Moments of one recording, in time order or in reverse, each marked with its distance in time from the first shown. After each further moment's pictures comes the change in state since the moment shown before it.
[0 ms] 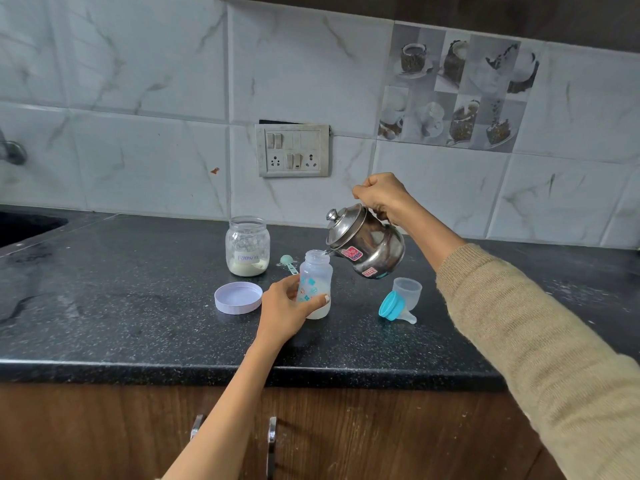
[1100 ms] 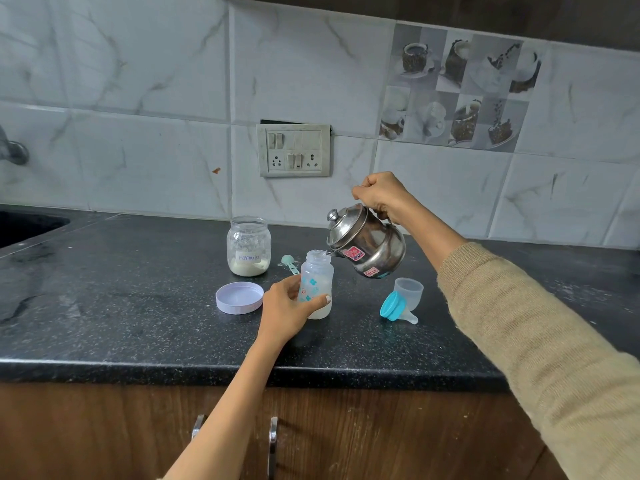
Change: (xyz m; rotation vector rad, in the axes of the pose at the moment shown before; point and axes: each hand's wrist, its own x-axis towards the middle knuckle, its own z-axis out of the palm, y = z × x) left_hand -0.001 0.000 0.000 -0.009 -0.005 0.000; right_hand -0.003 -0.004 -0.001 -0.004 -0.028 0.011
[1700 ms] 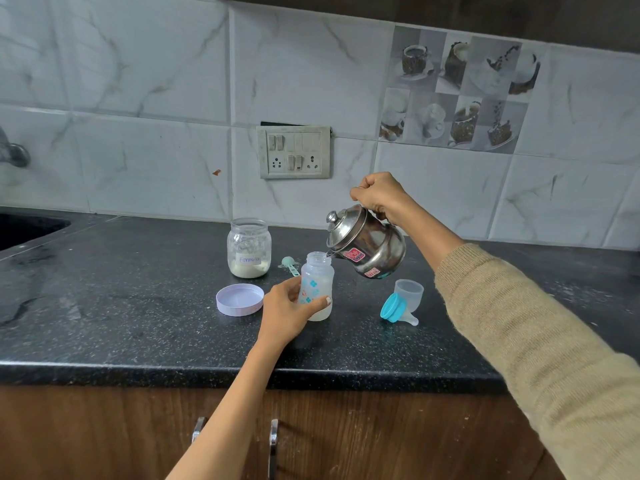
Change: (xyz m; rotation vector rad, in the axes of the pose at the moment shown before) left_hand 0.001 0.000 0.000 0.004 -0.001 -0.002; right_hand 0.000 -0.003 0.001 0.000 0.001 -0.020
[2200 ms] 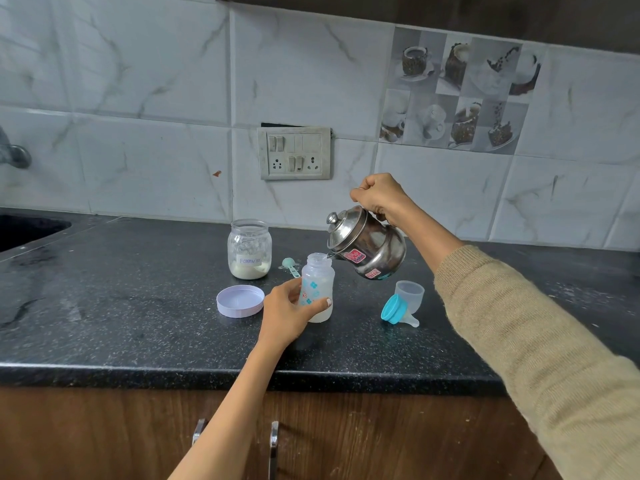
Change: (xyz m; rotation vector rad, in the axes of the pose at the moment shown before) left_hand -0.001 0.000 0.000 -0.016 -0.003 0.012; right_hand 0.002 0.002 0.002 0.011 0.014 -0.010
